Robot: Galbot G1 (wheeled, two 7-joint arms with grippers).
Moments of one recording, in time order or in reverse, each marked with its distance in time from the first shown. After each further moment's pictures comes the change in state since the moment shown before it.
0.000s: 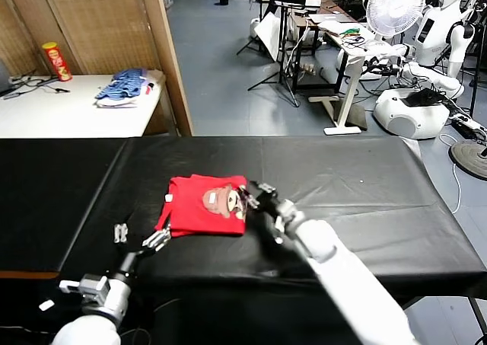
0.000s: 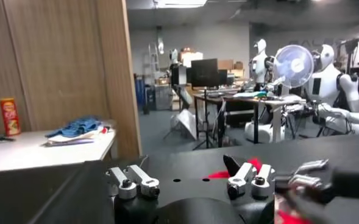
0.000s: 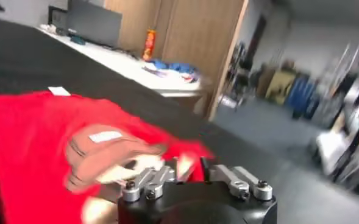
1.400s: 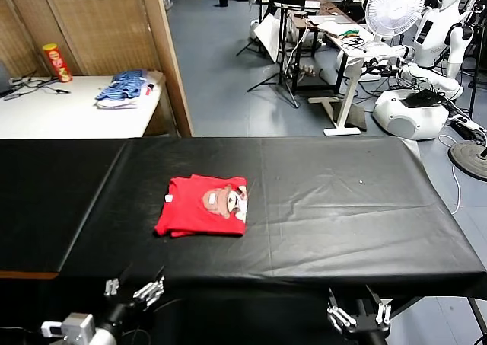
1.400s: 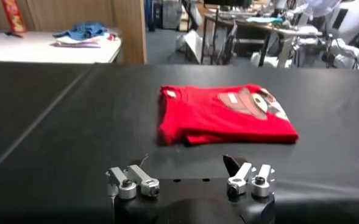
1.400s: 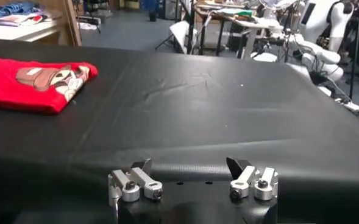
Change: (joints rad) left arm 0.333 0.087 -0.062 -0.190 -0.201 0.202 -0.137; right arm -1.258 0.068 0.489 0.902 0.163 -0.280 0.525
